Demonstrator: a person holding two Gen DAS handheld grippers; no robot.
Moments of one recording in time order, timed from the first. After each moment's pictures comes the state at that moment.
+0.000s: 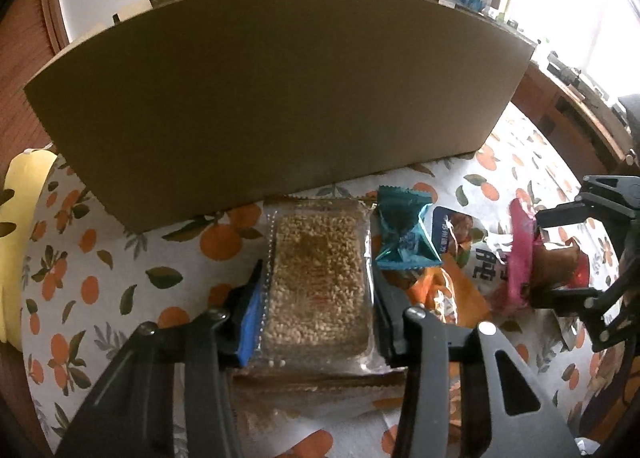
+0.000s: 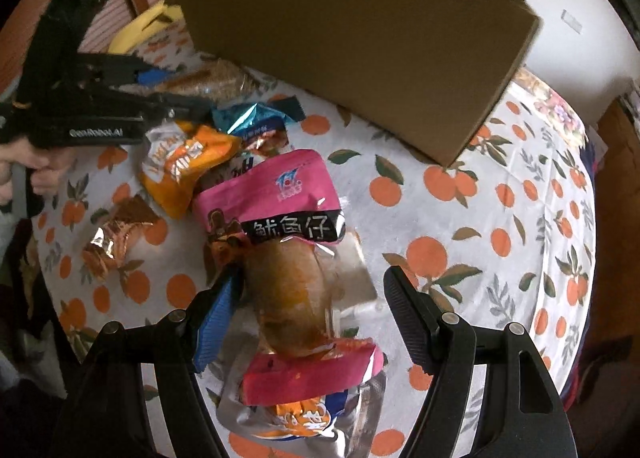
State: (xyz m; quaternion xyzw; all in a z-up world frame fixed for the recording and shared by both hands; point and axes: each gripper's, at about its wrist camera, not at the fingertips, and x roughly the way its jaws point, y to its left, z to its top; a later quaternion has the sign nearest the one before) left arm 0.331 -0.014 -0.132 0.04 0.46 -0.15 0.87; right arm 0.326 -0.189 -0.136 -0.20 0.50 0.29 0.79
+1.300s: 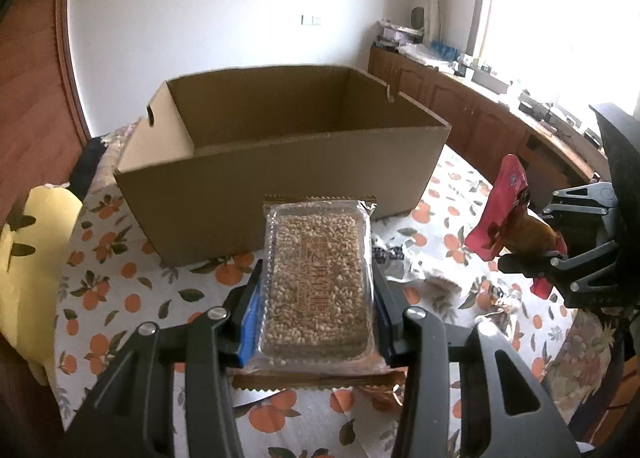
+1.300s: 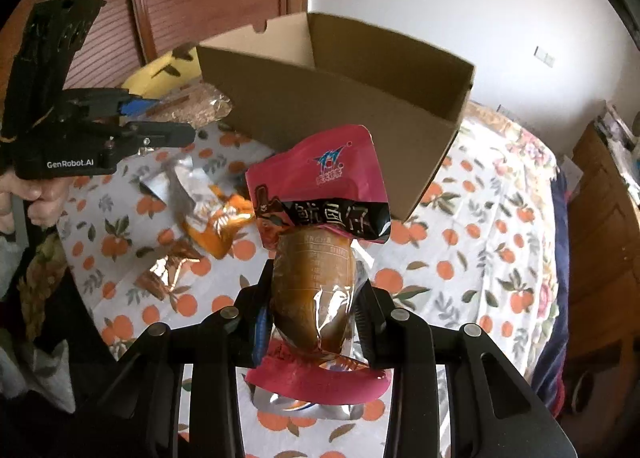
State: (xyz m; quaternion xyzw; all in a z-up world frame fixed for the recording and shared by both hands) left arm 0.270 -0.005 -0.043 0.02 0.37 -0.17 0.91; right arm 0.282 -0.205 -0.059 -0.18 0.42 0.28 0.85
